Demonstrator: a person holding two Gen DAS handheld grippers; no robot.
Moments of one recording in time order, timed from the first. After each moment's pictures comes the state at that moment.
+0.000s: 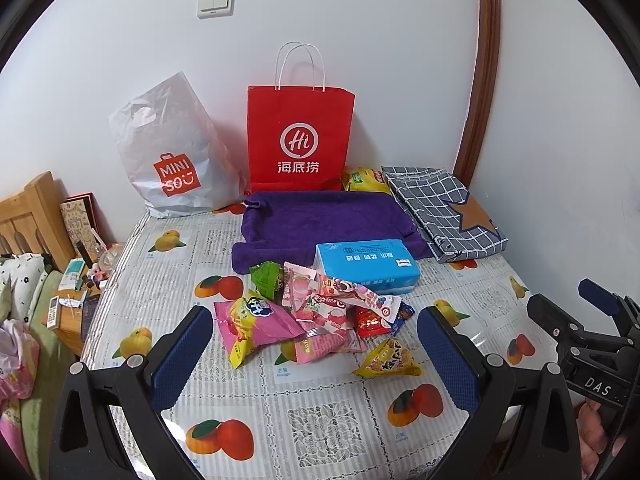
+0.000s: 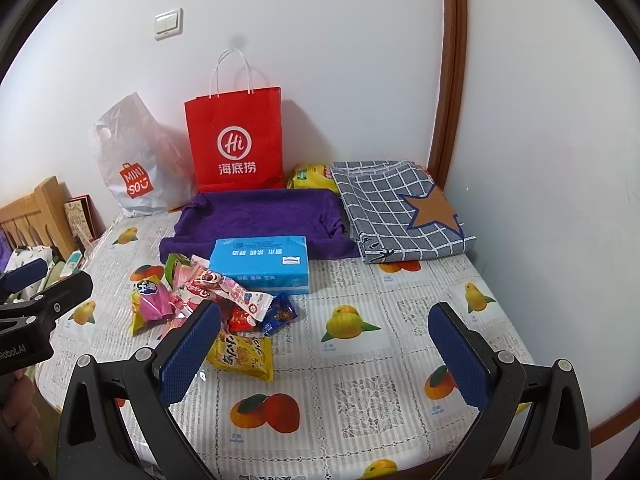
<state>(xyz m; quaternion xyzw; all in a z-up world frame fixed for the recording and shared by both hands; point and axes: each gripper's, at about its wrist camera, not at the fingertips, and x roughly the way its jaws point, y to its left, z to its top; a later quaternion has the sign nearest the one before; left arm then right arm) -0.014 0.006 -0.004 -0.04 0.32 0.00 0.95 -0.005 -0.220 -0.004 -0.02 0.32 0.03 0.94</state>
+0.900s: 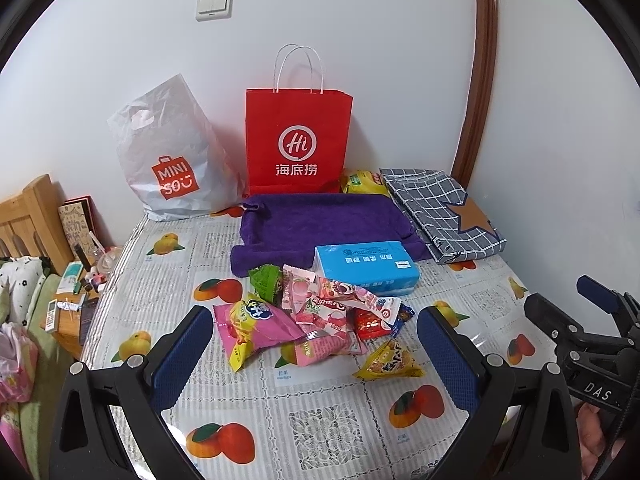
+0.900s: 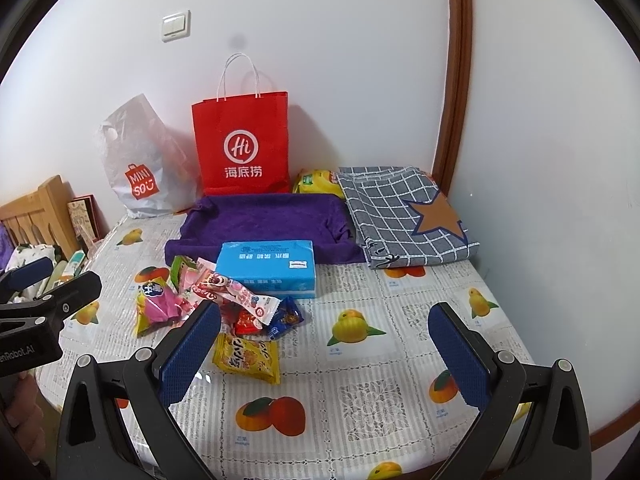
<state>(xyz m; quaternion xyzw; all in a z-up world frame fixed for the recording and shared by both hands) -0.014 0.010 -0.005 -0.04 0.32 -0.01 0.95 -0.009 -0.213 -0.003 -0.03 0.31 0.04 0.95</state>
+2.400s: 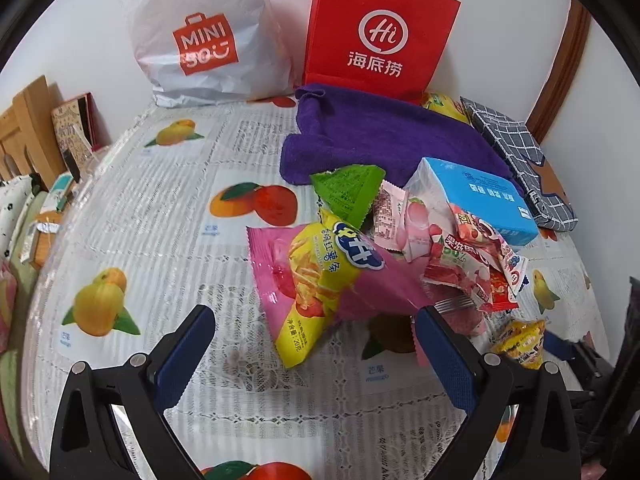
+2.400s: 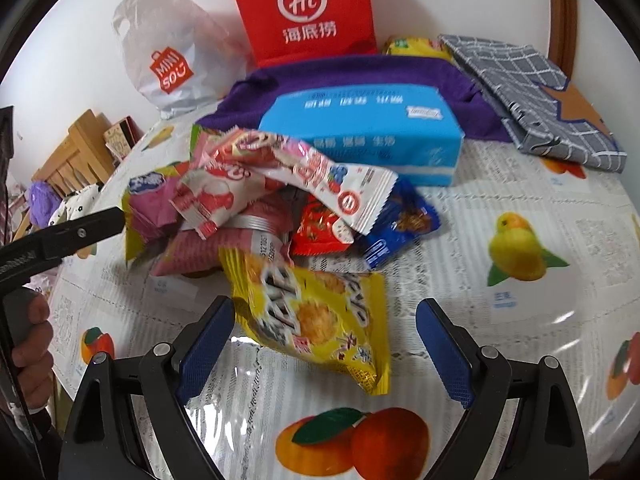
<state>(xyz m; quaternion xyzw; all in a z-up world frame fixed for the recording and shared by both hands) 0.077 0.092 -0.143 -0.11 0.44 0.03 0.89 0.084 -0.148 -0.177 0.00 0.48 0.18 0.86</state>
